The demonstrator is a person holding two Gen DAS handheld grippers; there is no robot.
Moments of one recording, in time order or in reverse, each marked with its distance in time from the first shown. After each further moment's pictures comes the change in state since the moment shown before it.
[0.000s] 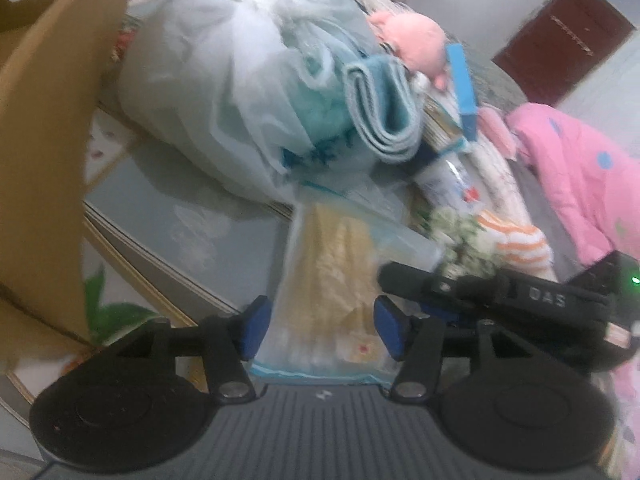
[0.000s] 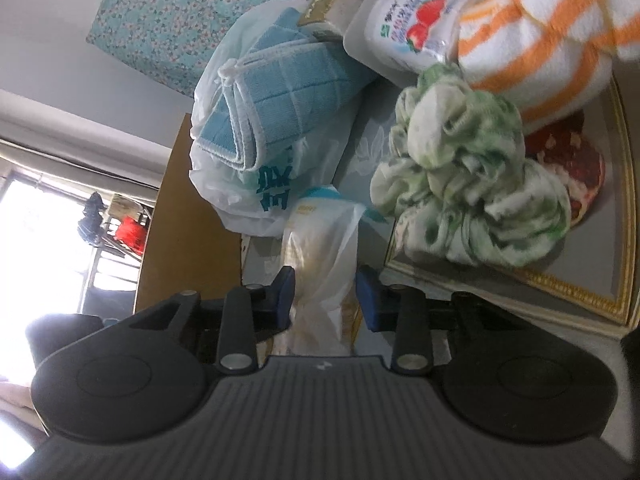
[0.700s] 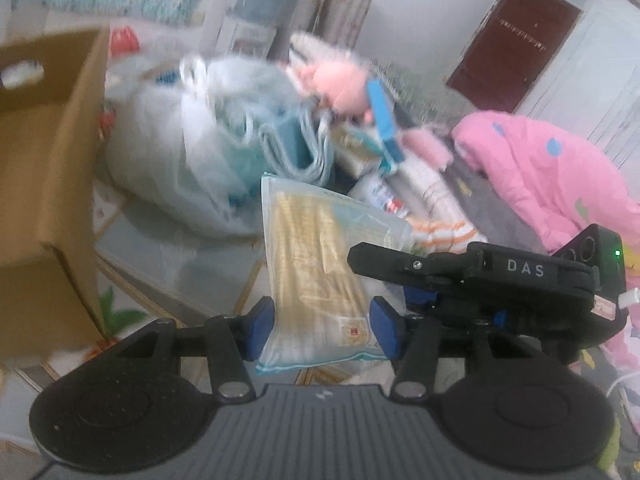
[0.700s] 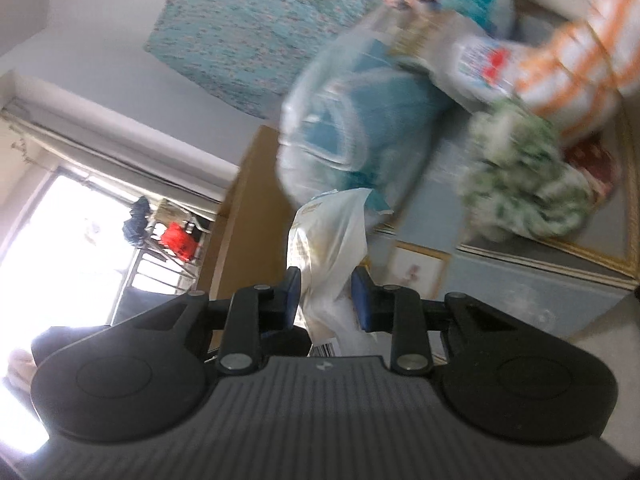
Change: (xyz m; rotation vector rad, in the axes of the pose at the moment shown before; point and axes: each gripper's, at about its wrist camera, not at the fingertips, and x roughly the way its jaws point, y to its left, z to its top) left arm -0.074 -0.051 -0.028 0.145 -0.170 0.005; right arm -0.047 0.044 -0.017 -0.106 -0.090 0.159
